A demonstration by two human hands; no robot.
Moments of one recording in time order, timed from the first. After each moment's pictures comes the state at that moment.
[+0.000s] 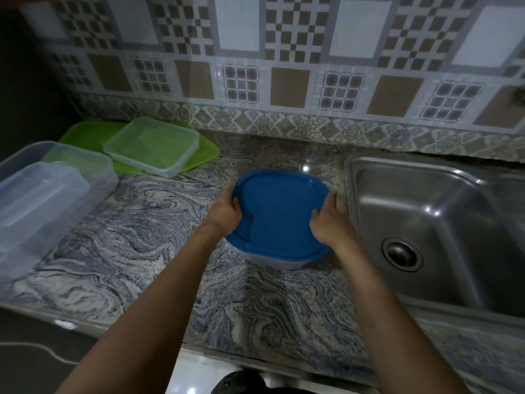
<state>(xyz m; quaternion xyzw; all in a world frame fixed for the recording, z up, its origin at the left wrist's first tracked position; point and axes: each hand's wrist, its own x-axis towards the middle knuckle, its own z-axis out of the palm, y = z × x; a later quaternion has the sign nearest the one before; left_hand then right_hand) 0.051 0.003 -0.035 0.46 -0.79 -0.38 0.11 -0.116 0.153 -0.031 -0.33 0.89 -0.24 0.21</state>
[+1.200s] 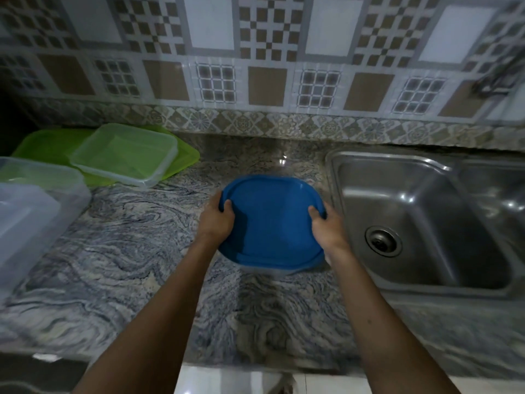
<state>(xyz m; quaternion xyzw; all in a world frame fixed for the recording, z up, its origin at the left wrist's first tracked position) 0.045 0.000 -0.039 0.48 -0.73 -0.46 0.17 -0.113 0.159 -0.049 -0.12 0.78 -0.55 0.26</state>
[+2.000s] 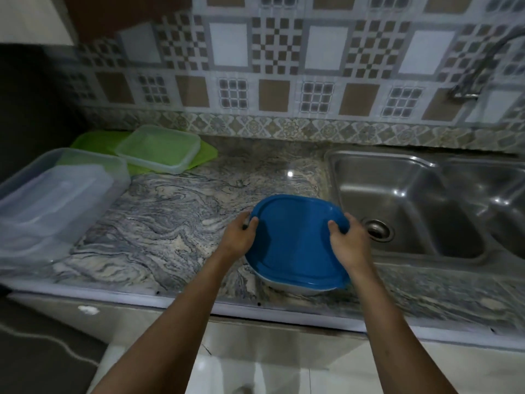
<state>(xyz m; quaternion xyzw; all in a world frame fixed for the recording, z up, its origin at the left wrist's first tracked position) 0.119 0.108 -0.040 0.40 -0.74 -0.53 0.14 -0.043 0.282 -0.032 -0.18 0.87 -0.45 0.14</state>
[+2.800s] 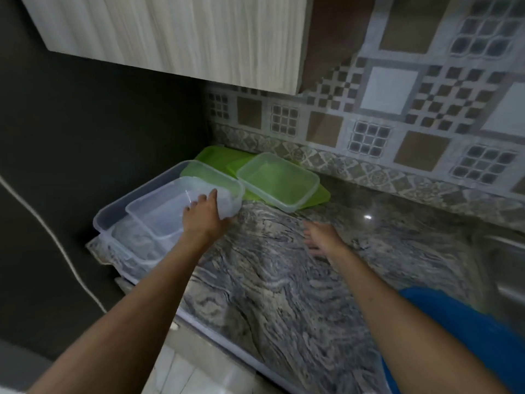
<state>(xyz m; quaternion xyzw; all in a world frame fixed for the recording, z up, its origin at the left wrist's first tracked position) 0.317 -0.158 0.009 0.62 -0.77 -0.07 0.12 0.069 -0.072 -0.021 -0.27 0.75 -0.40 0.45</state>
